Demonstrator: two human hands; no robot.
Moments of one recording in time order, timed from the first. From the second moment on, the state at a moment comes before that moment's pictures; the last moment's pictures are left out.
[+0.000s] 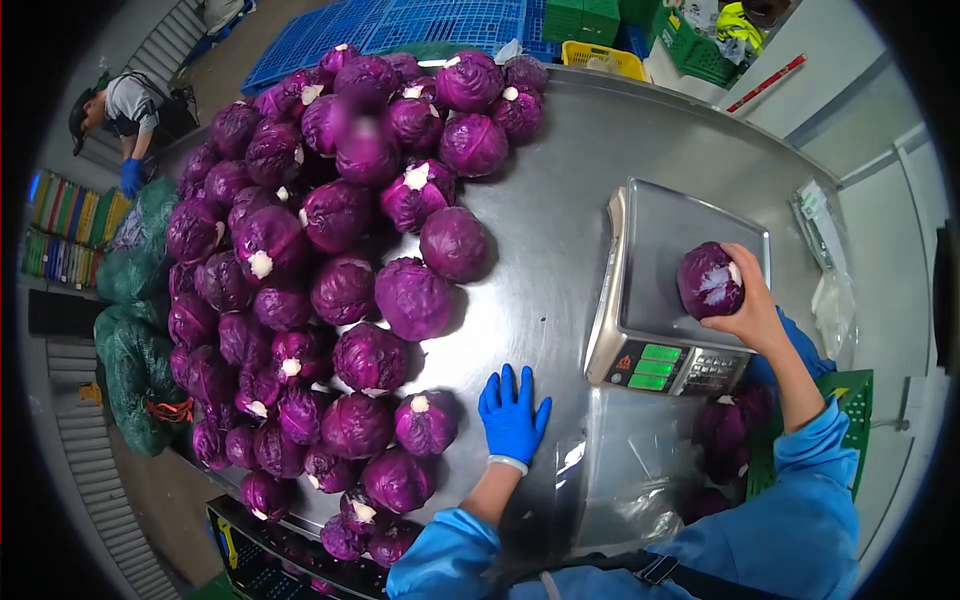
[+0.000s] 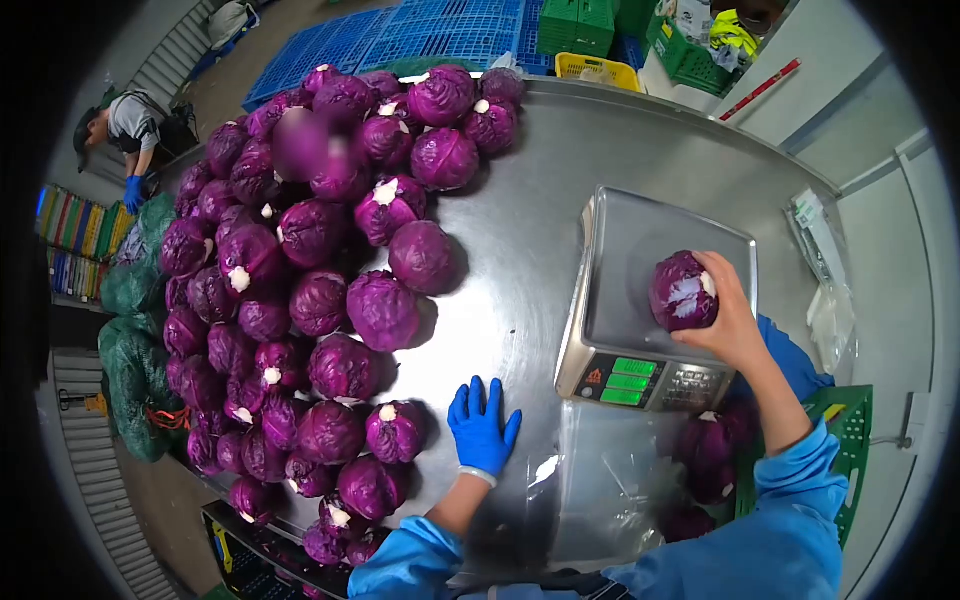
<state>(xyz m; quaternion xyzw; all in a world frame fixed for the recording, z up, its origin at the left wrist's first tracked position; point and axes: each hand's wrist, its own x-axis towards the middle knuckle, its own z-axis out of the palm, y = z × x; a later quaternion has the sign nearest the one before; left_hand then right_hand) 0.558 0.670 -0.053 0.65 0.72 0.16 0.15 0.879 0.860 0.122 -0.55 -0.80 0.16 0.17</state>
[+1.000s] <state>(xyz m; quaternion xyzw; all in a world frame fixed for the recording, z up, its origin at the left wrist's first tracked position) 0.591 0.718 0.056 0.52 0.52 0.49 0.46 0.888 0.753 0.173 -0.65 -0.39 0.35 0.55</state>
